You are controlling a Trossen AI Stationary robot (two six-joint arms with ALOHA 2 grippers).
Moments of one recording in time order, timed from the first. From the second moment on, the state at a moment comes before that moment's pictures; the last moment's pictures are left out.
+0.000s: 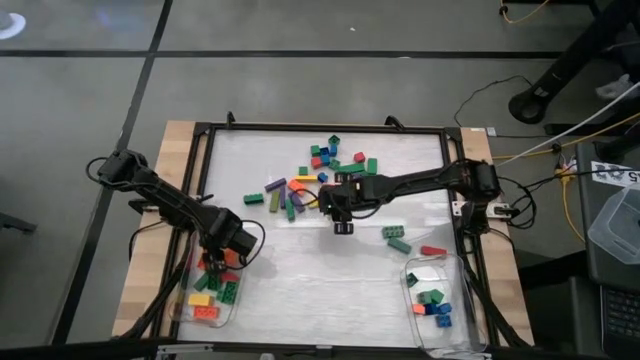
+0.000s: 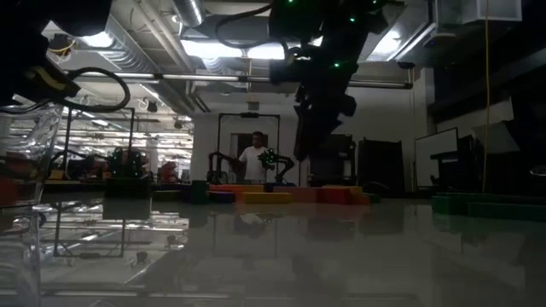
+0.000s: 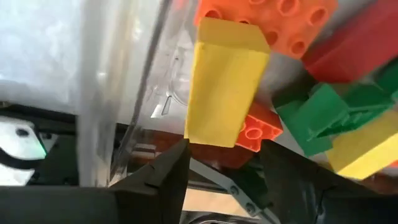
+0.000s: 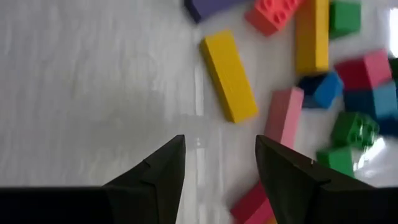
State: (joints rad) left arm -0.42 1.42 0.86 -1.29 0.23 -0.65; right arm 0.01 1.90 1.43 -0.69 0.22 -0.12
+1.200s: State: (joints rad) left arm -0.43 1.41 0.94 -1.19 0.26 -0.62; right arm -0.18 2.09 1.43 -0.49 -0.13 -0.32
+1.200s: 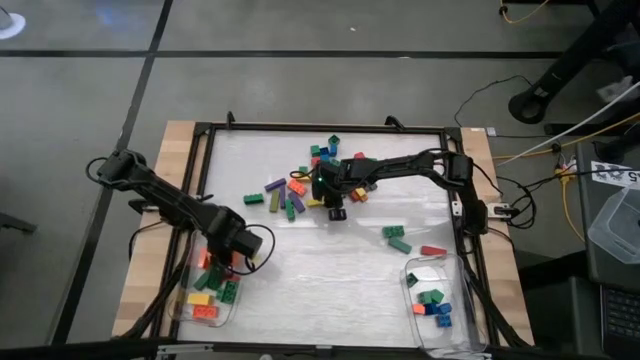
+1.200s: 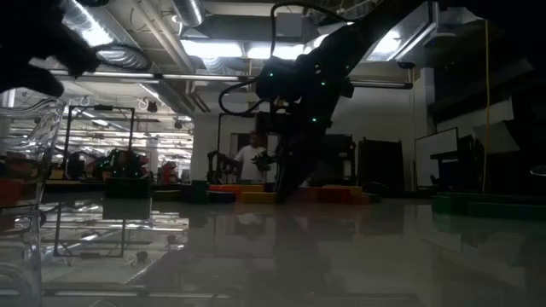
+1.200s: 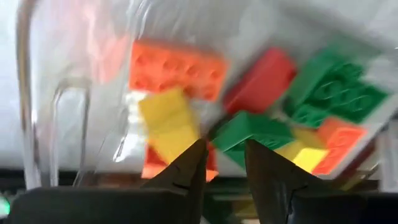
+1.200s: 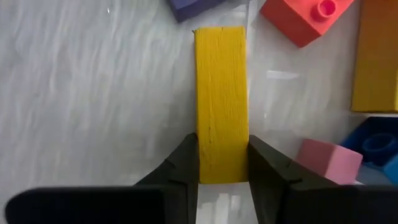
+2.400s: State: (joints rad) left arm -0.37 1.41 1.00 -0.57 -0.22 -0.09; right arm -0.11 2.10 1.43 -0.25 -0.73 -0.14
